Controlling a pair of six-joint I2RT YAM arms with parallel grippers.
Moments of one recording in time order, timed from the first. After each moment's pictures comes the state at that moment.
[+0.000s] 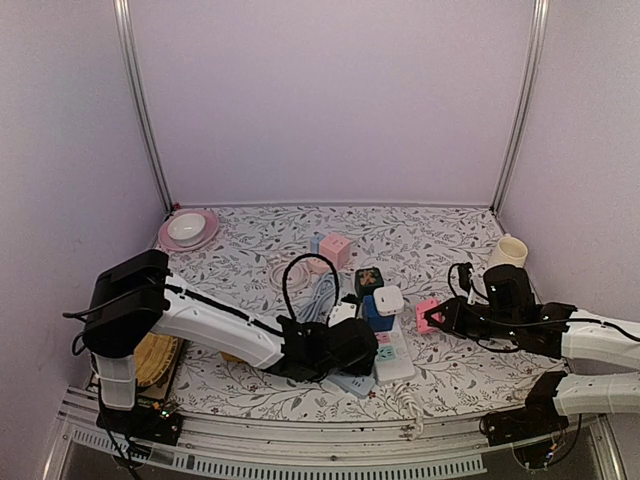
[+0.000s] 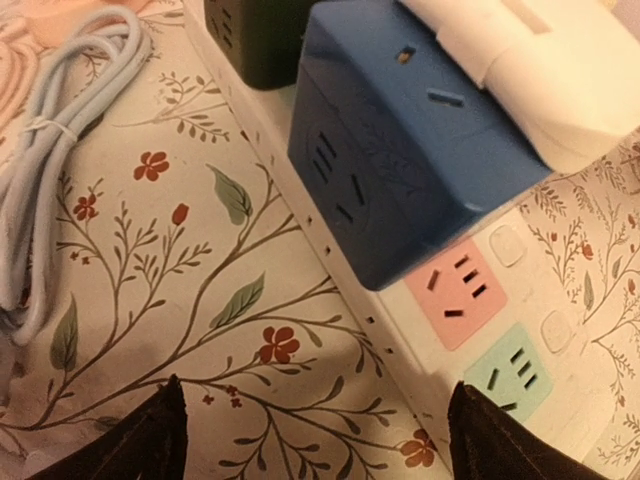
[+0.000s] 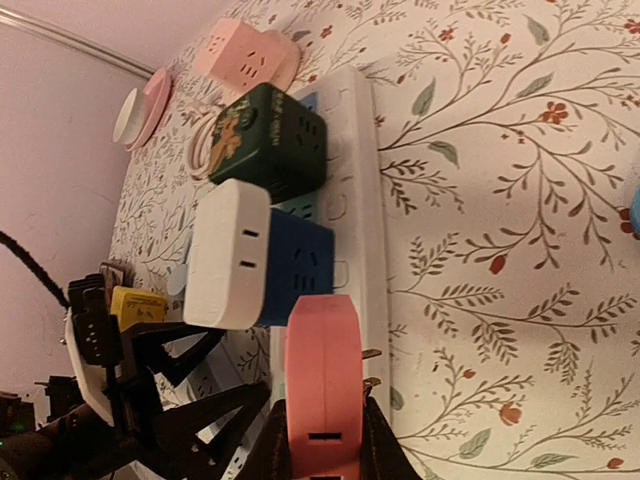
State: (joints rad) left arm -1.33 2.03 1.20 -0.12 -0.53 -0.85; right arm 0.73 0.91 0.41 -0.08 -0.08 0.86
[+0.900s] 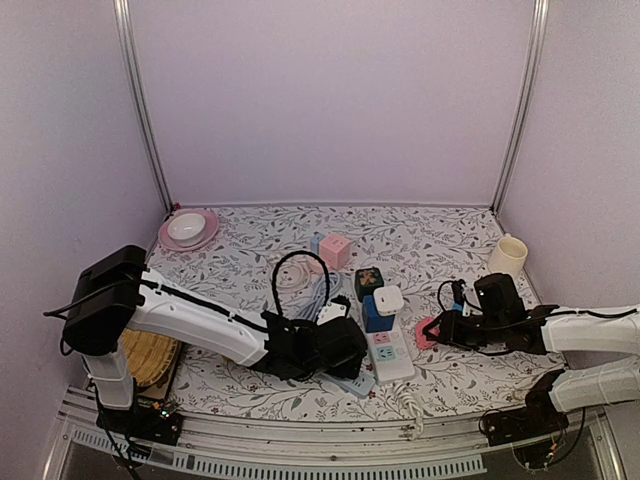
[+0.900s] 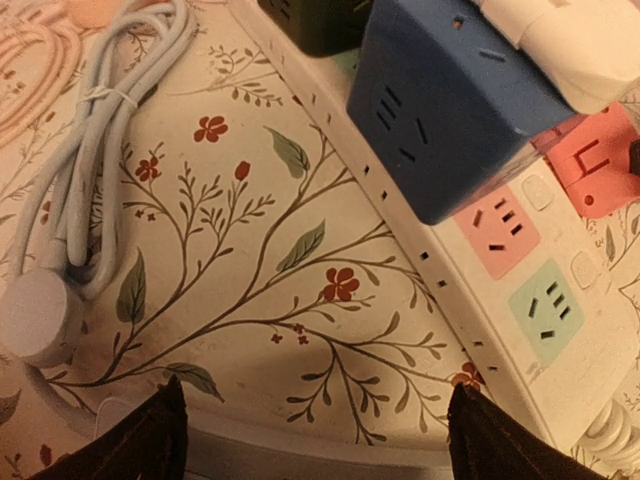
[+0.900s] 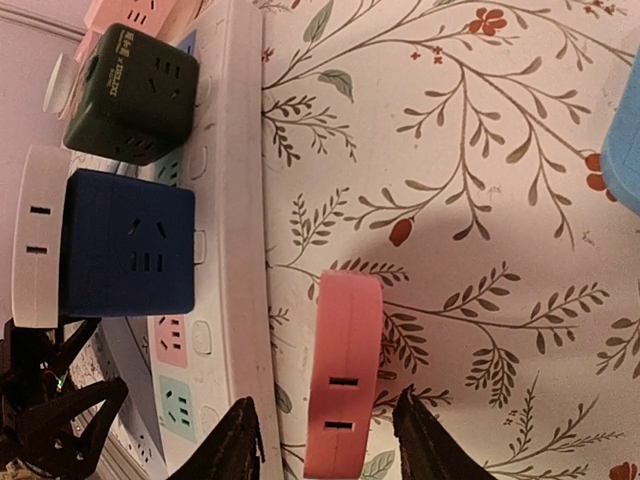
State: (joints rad) left arm -1.33 1.92 1.15 -0.22 -0.53 -0.84; right arm 0.57 1.12 0.33 0.00 -0.21 0.74
